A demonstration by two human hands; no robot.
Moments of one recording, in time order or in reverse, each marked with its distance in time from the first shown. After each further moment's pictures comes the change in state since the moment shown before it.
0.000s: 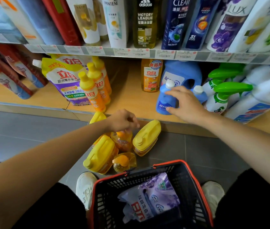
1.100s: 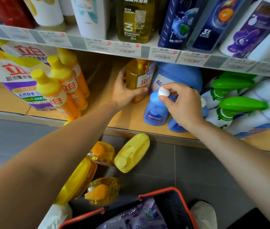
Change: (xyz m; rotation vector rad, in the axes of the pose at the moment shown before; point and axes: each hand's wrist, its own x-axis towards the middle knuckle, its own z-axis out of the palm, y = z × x) left_hand 0.207 -0.006 -0.014 -0.543 0.687 0.250; right_hand 0.065 0.027 0.016 0.116 0.395 0.028
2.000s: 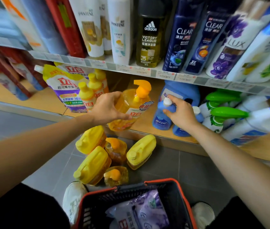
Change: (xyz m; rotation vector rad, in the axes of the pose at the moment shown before) left_hand -0.122 0.127 -0.128 0.576 -0.232 0.182; right_hand -0.012 -0.013 -0.015 0.005 -0.203 0.068
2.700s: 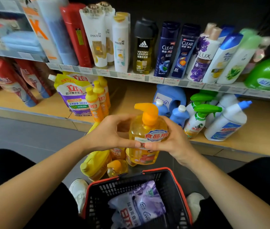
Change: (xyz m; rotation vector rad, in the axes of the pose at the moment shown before) left_hand -0.126 0.103 -0.023 -0.382 -0.262 0.155; right_hand -0.160 -0.087 -0.043 0.820 -0.247 -0.095
